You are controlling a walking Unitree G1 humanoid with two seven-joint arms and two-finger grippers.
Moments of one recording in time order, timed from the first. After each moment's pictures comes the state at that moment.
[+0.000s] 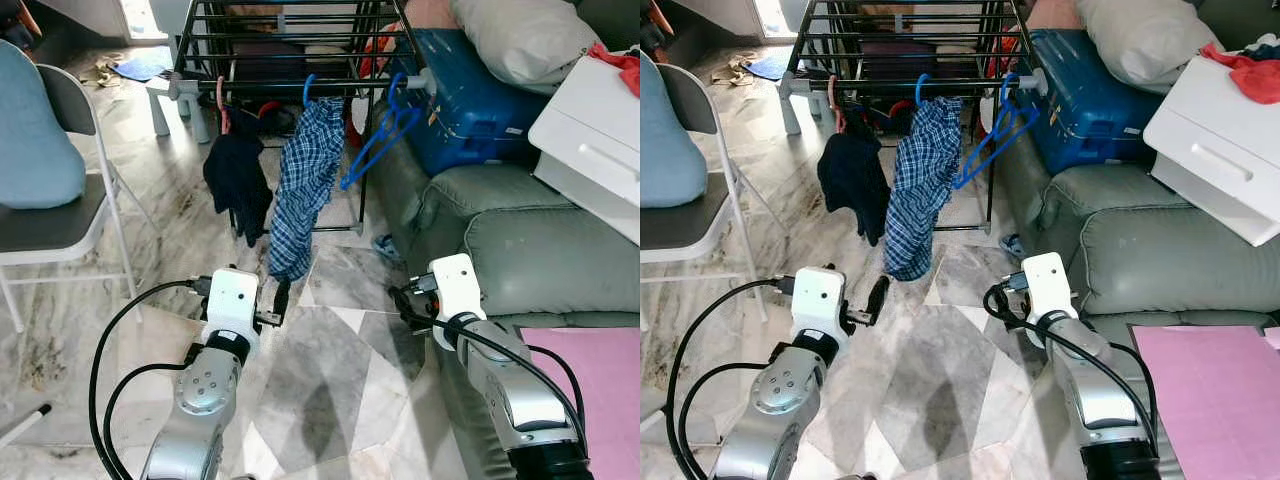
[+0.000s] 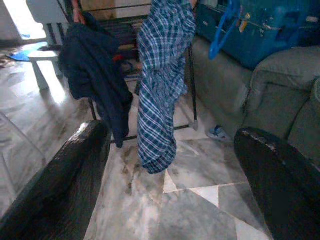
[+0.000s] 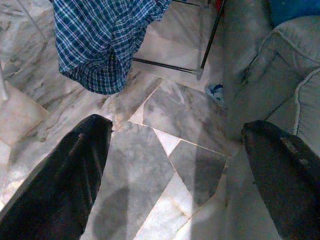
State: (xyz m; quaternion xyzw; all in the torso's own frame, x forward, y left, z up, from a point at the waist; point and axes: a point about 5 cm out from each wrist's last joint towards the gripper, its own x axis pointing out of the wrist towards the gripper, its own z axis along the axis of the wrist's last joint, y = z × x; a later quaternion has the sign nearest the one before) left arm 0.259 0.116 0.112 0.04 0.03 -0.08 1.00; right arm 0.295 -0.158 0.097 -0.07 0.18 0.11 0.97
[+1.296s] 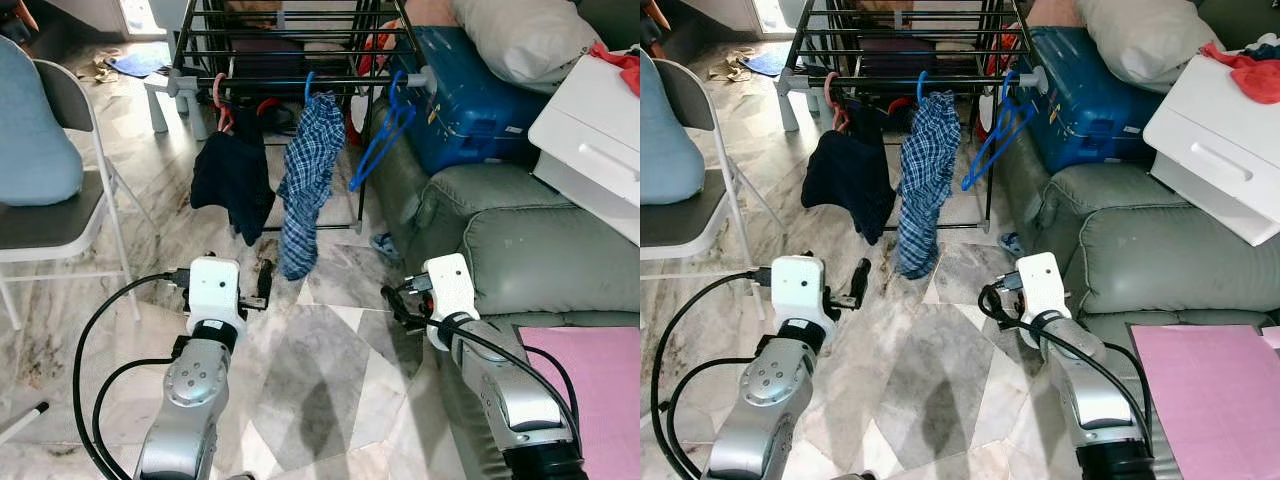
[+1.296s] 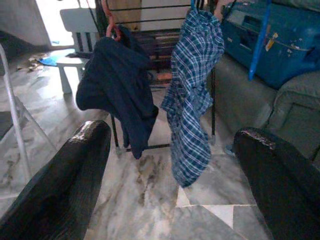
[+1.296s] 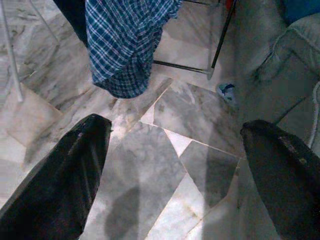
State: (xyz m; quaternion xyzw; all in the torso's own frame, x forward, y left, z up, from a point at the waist) left arm 0.265 0.128 0.123 0.03 0.00 -0.03 1.00; right arm 0.295 -0.150 0.097 -0.05 0.18 0.13 0.97
